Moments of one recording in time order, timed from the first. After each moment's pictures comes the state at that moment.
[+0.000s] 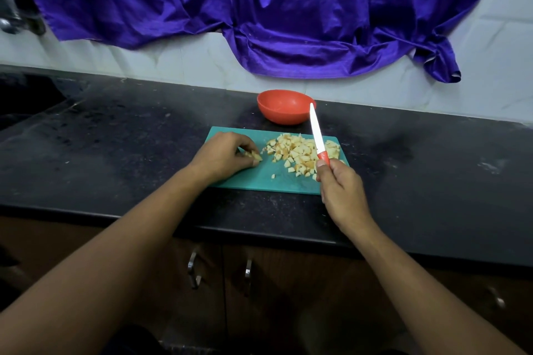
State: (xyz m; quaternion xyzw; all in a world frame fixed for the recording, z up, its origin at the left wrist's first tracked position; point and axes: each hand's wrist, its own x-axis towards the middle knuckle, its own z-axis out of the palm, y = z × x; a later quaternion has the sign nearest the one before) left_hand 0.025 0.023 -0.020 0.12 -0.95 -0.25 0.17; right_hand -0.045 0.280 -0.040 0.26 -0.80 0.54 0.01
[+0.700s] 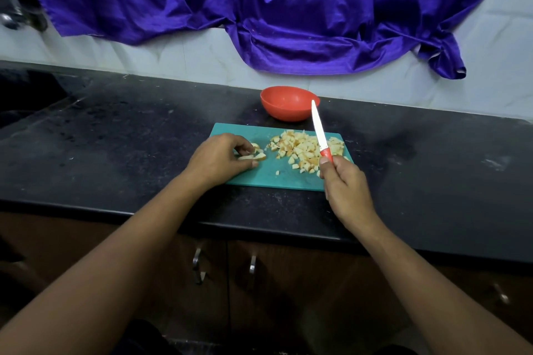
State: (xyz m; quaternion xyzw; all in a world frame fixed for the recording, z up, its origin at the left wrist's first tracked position) left_hand 0.046 0.023 -0.027 0.15 -0.94 -0.23 0.21; right_hand -0.044 0.279 -0.039 0.26 -0.81 0.52 0.02
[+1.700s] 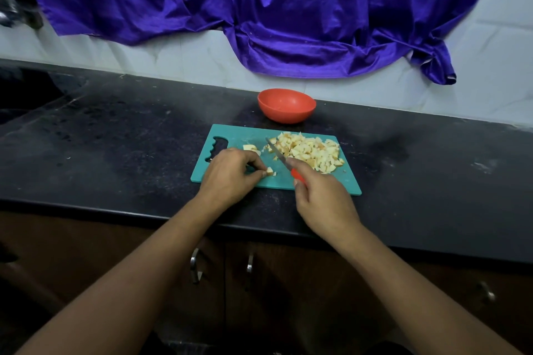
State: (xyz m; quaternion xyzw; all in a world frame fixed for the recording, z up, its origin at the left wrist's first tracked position) left_hand 0.051 0.066 -0.043 0.14 -0.93 -0.26 0.24; right_hand -0.005 0.269 -0.024 0.39 -0.88 0.26 0.09
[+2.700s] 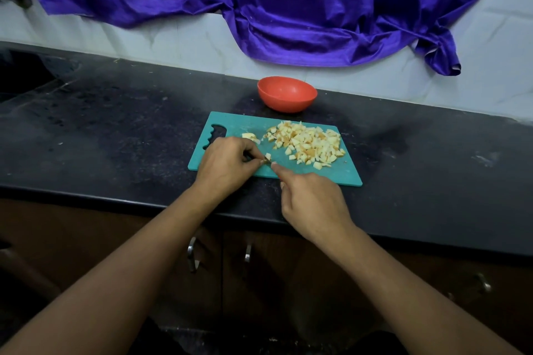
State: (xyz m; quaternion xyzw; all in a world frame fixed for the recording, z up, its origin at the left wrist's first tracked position) left_hand 0.055 0.068 -0.041 0.15 -0.92 -0.27 0.26; right_hand 0.018 0.259 -0.026 0.42 -0.90 0.12 0.10
